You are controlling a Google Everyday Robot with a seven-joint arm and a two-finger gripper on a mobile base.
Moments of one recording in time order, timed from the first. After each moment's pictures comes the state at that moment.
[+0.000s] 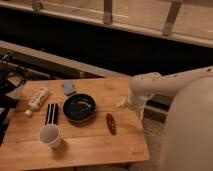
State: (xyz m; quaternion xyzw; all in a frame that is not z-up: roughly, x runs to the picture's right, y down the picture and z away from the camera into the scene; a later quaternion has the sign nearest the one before) arm 0.117 0.143 0.776 -0.22 0.22 0.81 0.49
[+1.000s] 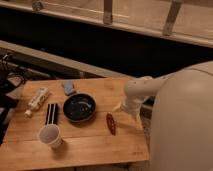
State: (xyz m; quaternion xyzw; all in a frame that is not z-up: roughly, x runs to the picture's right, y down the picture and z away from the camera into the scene) arm 0.111 0.151 0.781 -0.22 0.23 0.81 0.50
